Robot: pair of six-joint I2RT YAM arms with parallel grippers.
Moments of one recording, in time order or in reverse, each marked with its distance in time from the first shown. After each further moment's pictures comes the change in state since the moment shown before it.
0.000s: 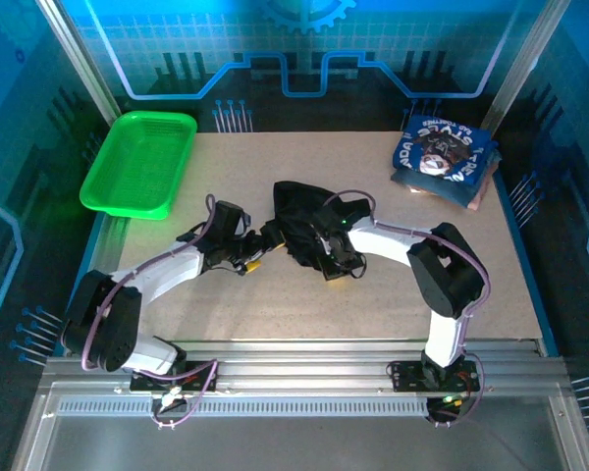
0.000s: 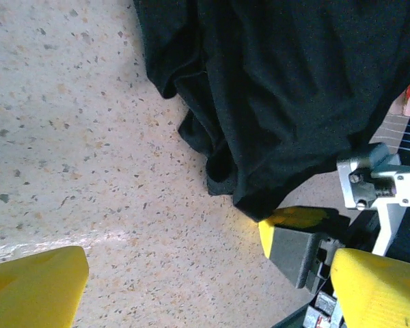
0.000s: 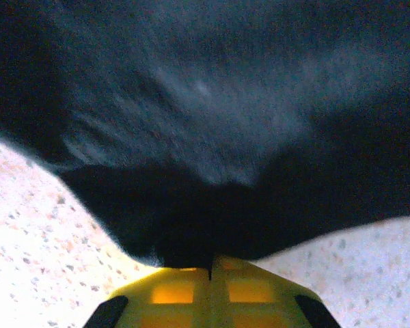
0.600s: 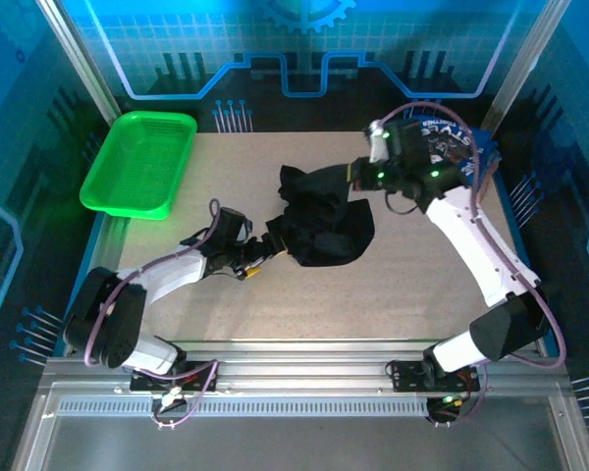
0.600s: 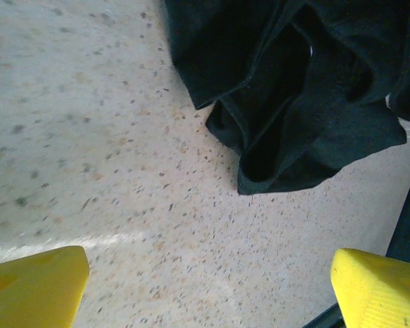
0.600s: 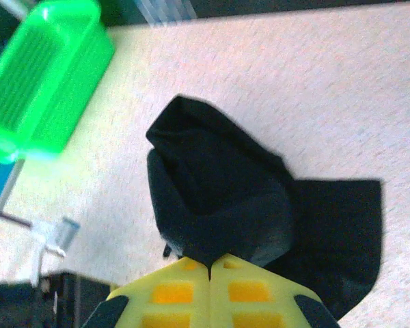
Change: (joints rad) left arm -0.027 0.065 -0.026 0.055 -0.015 0.032; right arm -0.312 -0.371 0.416 -0.021 -0.170 0.011
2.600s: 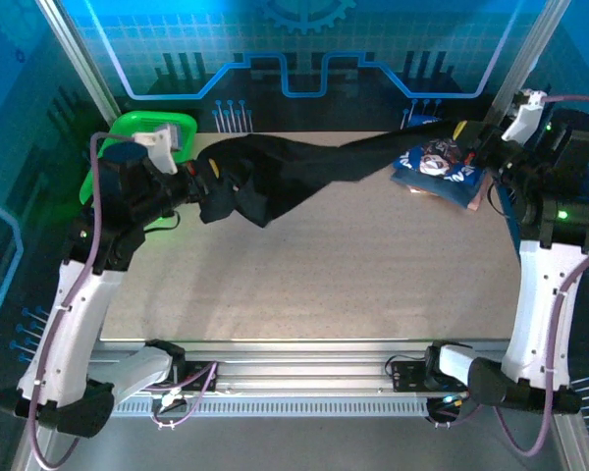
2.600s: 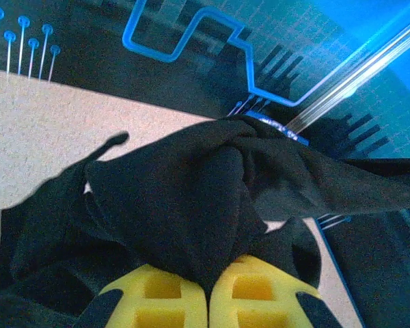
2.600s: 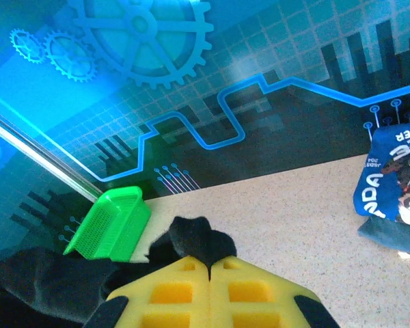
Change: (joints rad) left arm 0.169 -0.437 0.690 -0.567 -0.173 0.410; right arm -0.554 -0.319 0.132 -0.062 -0.364 0.061
